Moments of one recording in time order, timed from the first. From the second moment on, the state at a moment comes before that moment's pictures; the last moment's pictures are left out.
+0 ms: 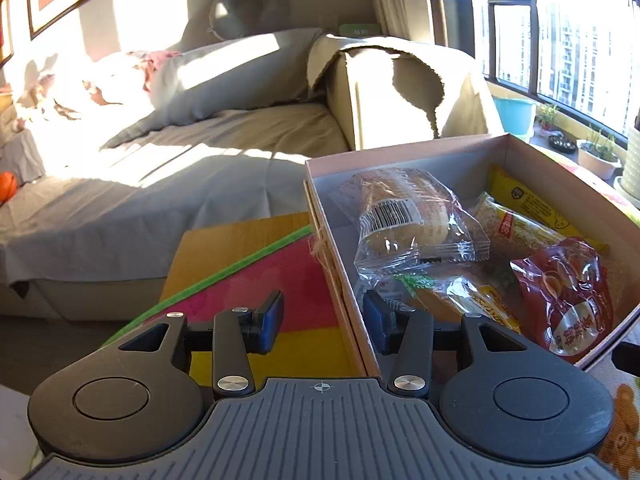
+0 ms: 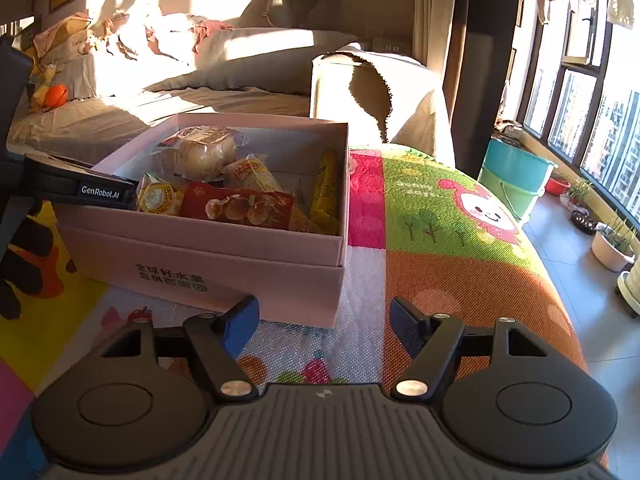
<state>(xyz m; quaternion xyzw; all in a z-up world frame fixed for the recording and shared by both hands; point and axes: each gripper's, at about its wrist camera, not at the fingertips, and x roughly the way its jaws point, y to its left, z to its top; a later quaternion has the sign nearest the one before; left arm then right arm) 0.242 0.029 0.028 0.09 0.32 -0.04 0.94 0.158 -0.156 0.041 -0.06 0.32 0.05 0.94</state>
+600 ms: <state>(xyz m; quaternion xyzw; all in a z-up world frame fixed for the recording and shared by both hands) 0.017 0.022 0.033 -0.01 0.32 -0.07 0.95 0.022 -0.161 0.043 -0.02 0.35 0.06 0.94</state>
